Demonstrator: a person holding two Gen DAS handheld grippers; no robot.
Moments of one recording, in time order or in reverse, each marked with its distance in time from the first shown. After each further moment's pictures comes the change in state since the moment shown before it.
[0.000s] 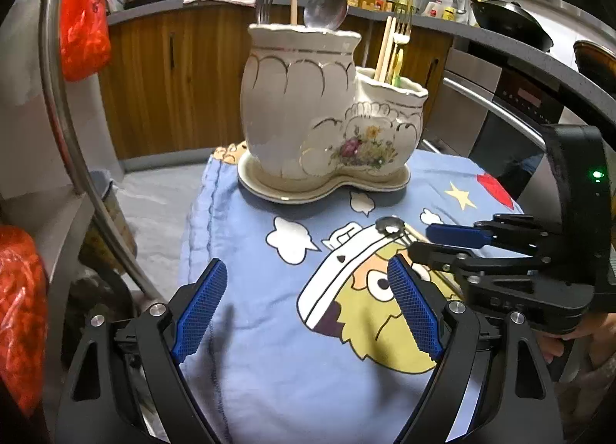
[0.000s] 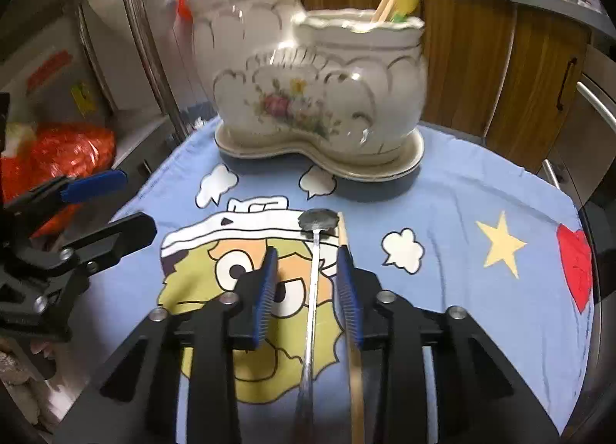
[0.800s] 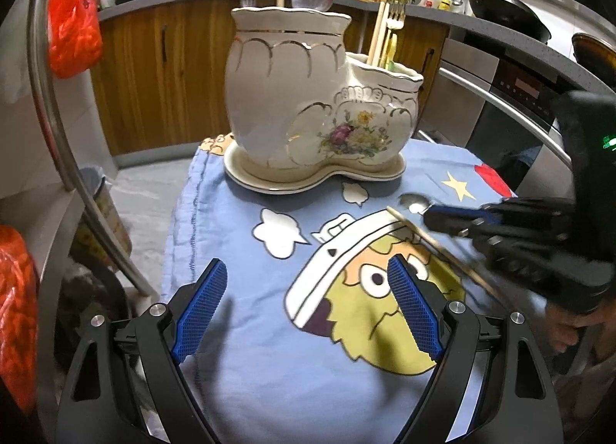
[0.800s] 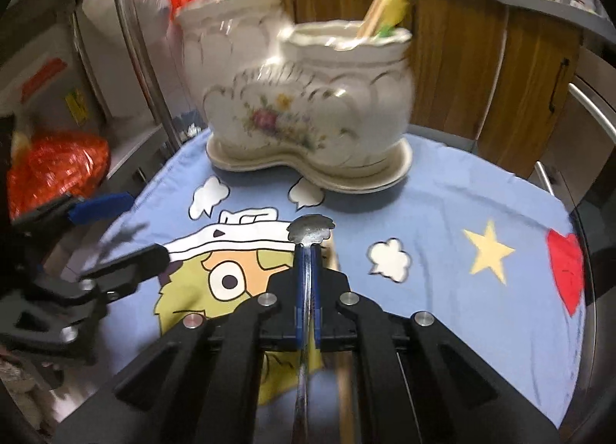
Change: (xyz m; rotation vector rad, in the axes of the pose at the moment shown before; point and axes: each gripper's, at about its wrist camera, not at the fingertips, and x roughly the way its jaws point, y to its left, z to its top) left arm 0.010 -0.009 0.000 0.006 0.031 -0.020; right arm -0.014 -0.006 0.002 0.030 -0.044 -0.012
